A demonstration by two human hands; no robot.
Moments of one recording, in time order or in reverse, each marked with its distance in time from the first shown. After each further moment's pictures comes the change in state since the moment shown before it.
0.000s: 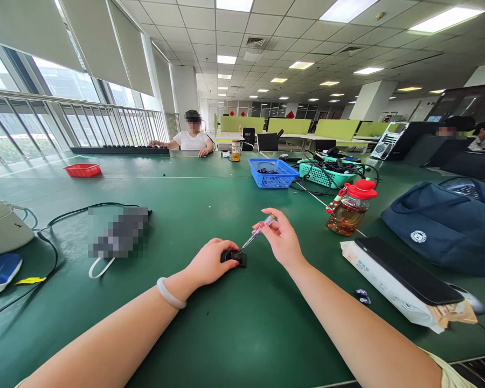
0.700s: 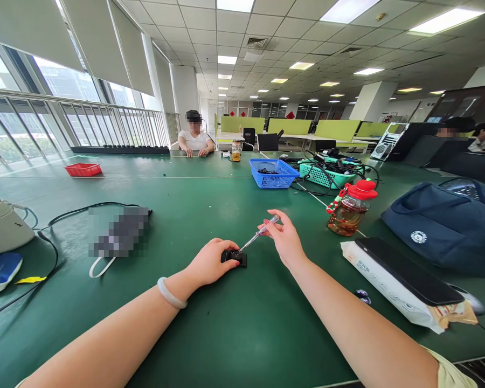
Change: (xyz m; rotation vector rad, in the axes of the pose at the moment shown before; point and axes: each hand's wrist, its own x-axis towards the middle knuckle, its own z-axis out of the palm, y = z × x) left_hand 0.000 -0.001 0.000 -0.008 -0.007 -0.004; right_hand 0.010 0.015 -0.006 0.136 0.124 0.218
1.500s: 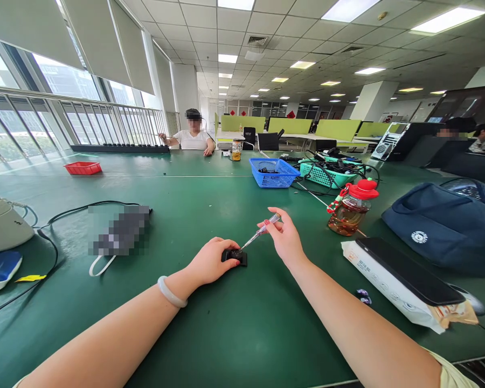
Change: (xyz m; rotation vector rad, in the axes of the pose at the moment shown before) left_hand -0.001 0.001 -0.001 0.002 0.007 0.015; right_hand -0.007 -0.006 0.001 -0.175 -0.013 -0.087
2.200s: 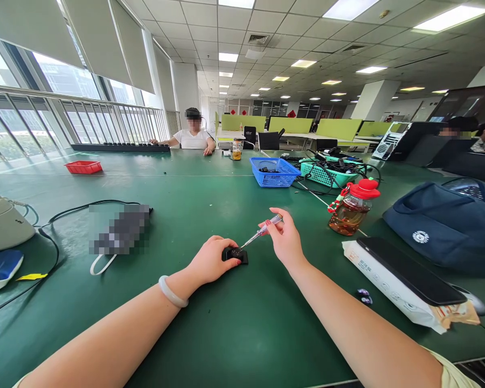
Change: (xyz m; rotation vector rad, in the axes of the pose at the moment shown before) left_hand 0.001 -0.002 0.003 0.016 0.036 -0.013; right_hand -0.005 0.002 0.003 -0.059 0.038 -0.089
